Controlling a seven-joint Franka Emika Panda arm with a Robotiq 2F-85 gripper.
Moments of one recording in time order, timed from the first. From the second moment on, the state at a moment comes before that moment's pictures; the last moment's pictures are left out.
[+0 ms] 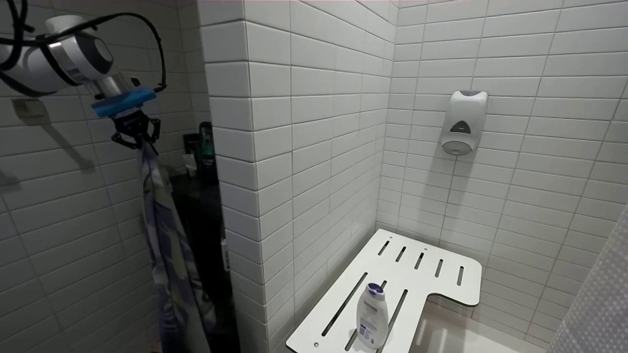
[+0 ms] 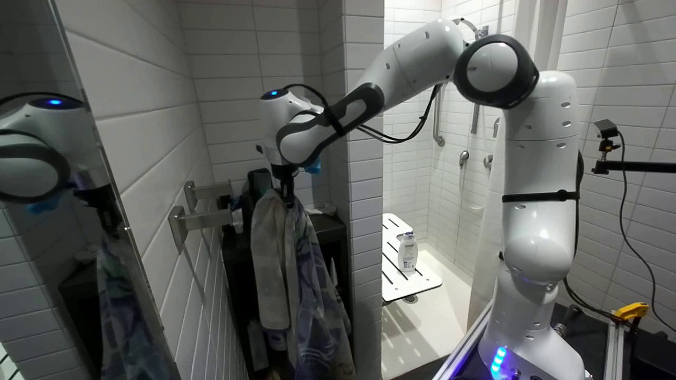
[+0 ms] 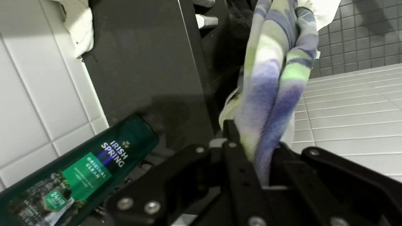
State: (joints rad) arm 0.20 0.11 0.15 -1.92 -0.38 2.21 -0.30
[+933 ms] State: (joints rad) arm 0.20 -0.08 0.16 -2.10 -0.38 2.31 -0.29
